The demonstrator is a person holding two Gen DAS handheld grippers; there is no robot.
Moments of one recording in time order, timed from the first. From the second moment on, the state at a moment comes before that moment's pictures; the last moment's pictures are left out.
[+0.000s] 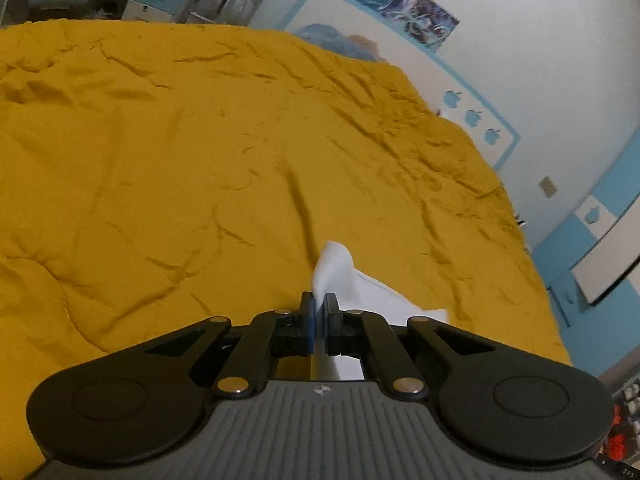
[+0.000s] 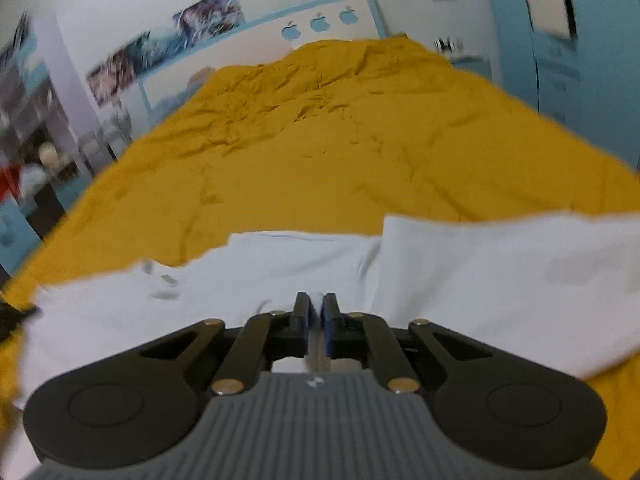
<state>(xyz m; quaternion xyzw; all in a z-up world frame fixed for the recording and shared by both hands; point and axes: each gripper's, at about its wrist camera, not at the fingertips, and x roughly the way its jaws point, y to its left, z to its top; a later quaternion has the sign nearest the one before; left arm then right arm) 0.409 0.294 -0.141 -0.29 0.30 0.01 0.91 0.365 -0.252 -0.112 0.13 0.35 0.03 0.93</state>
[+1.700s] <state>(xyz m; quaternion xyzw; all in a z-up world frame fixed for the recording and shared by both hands) 0.311 0.204 -0.056 -0.14 0.35 0.02 0.92 0.242 -0.418 -0.075 0.27 0.34 -0.09 0.90</state>
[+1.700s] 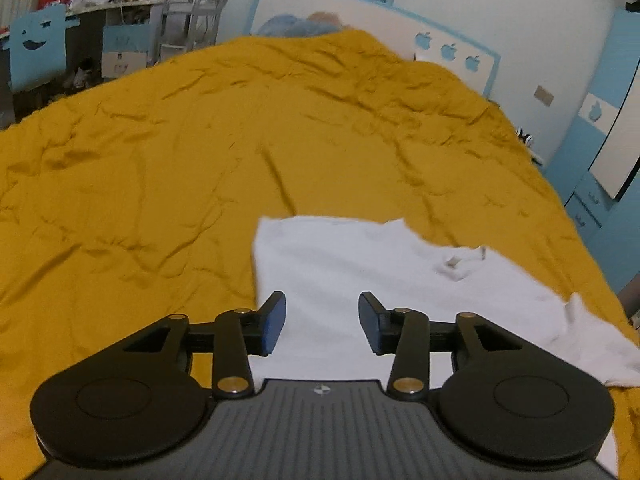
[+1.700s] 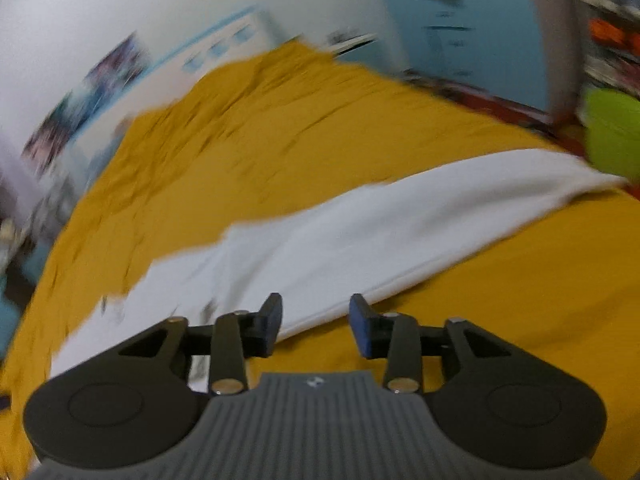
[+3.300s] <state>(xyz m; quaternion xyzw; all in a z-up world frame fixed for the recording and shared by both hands) 0.292 0.241 -0.058 -0.18 0.35 0.05 0.92 0.386 -0.161 0.094 0.24 0.20 0.16 0.94</state>
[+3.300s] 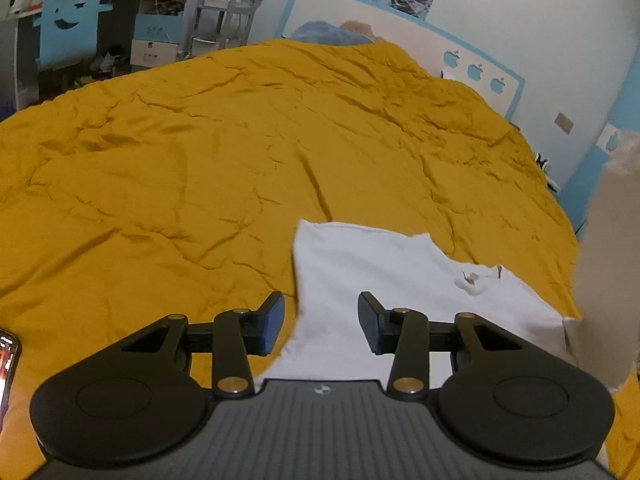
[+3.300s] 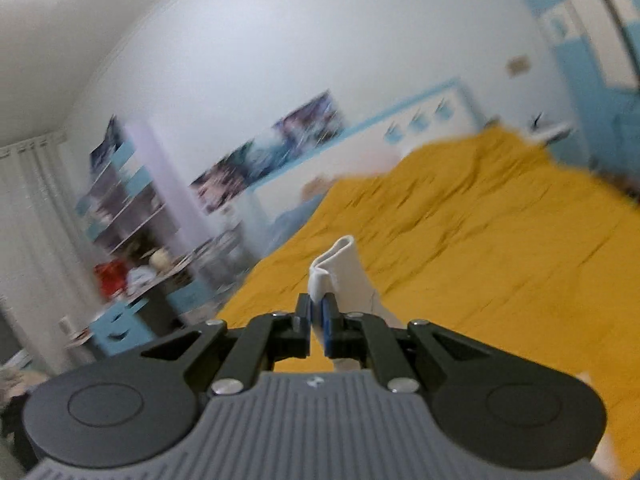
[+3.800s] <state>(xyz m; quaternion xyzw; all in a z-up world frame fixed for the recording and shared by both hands) 0.304 0.269 -0.102 -0.25 0.36 0.01 0.90 0.395 0.039 -0.130 0.19 0.45 0.25 0.84</state>
